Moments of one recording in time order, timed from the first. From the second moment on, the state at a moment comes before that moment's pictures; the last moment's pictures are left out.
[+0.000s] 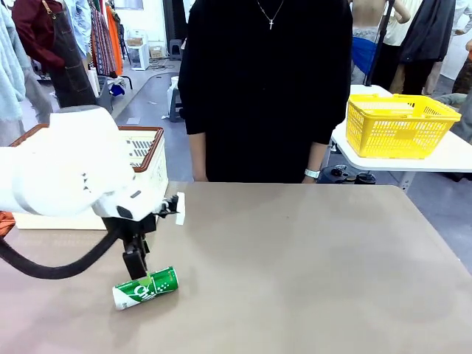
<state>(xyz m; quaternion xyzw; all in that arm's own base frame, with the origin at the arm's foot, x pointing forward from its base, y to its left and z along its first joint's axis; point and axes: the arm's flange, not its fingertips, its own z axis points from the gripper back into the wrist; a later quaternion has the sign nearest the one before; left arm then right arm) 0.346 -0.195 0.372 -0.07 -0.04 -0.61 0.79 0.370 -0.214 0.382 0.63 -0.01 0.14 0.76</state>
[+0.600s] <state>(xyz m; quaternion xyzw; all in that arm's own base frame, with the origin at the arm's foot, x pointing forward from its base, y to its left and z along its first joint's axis) 0.341 -0.207 0.307 -0.05 0.05 -0.60 0.80 0.370 -0.214 0.382 0.63 -0.01 0.14 0.76</state>
